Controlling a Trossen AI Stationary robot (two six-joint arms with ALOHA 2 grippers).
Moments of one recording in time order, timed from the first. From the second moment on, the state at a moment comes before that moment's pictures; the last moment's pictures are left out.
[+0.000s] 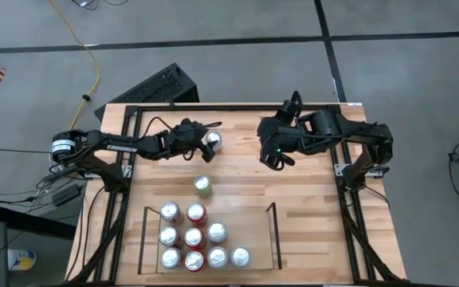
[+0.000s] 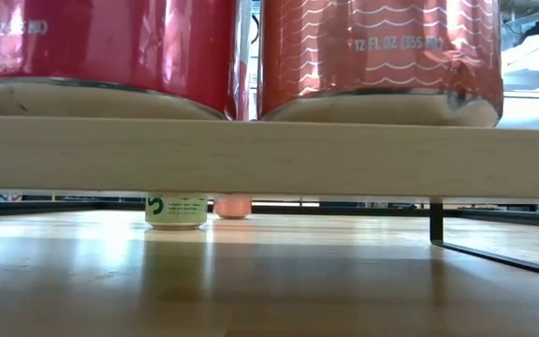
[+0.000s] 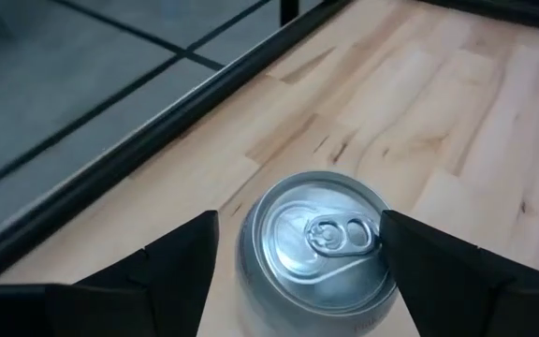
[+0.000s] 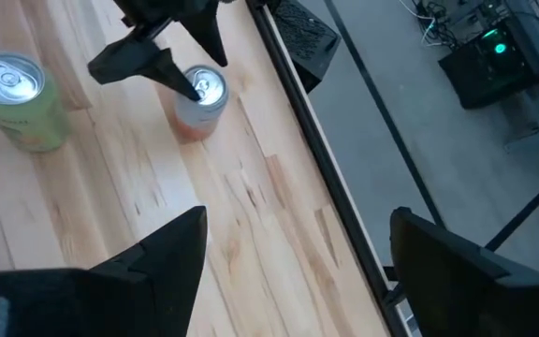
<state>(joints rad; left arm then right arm) 0.29 1.44 0.69 0.30 -0.35 -0.14 0.13 1.72 2.18 -1.53 0.68 0.26</state>
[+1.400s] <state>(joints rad) 0.27 1.51 0.53 0.65 -0.43 -0.04 0.04 1.72 2.18 -1.55 0.57 0.20</state>
